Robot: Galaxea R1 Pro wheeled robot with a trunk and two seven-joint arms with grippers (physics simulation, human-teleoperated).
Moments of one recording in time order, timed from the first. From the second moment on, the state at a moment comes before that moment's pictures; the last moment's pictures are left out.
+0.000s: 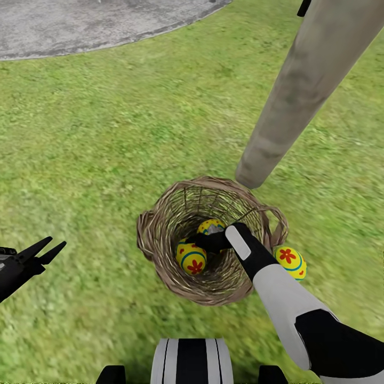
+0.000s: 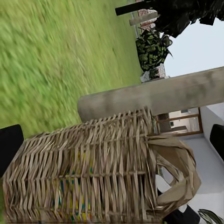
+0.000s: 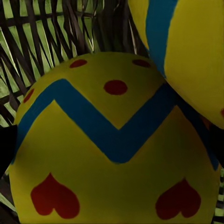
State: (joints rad) left arm -0.49 0.22 0.86 -1.27 0.29 0.99 -1.48; right arm -1.01 0.14 0.20 -0.65 -0.72 0.90 -0.07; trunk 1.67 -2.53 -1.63
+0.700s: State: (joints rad) left arm -0.49 0.21 0.86 -1.27 0.29 0.99 -1.48; right arm -1.01 0.14 0.19 -0.63 -0.72 0.90 -0.07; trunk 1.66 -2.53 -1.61
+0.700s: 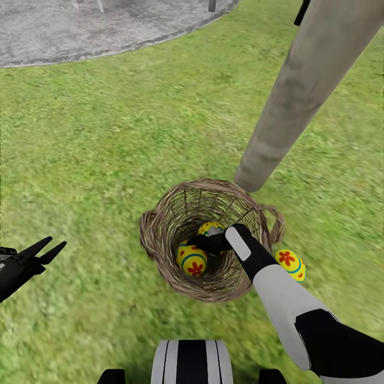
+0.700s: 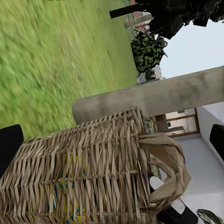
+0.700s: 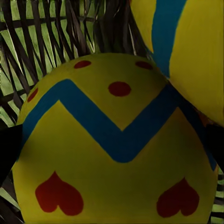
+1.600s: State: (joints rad) left arm -0.49 0.21 0.86 -1.27 0.29 0.99 -1.48; right arm -1.01 0.14 0.19 -0.63 -0.73 0.90 -0.07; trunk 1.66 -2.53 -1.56
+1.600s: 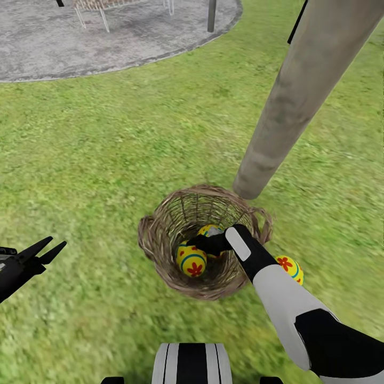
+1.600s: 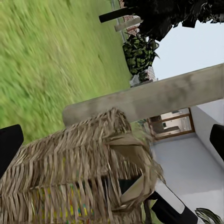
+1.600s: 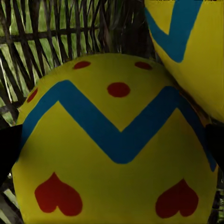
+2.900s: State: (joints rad) left arm -0.49 0.21 0.83 -1.27 0.29 1.00 -1.48; right arm -1.01 0.13 0.19 -0.64 -0.73 0.93 -0.07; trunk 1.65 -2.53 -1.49
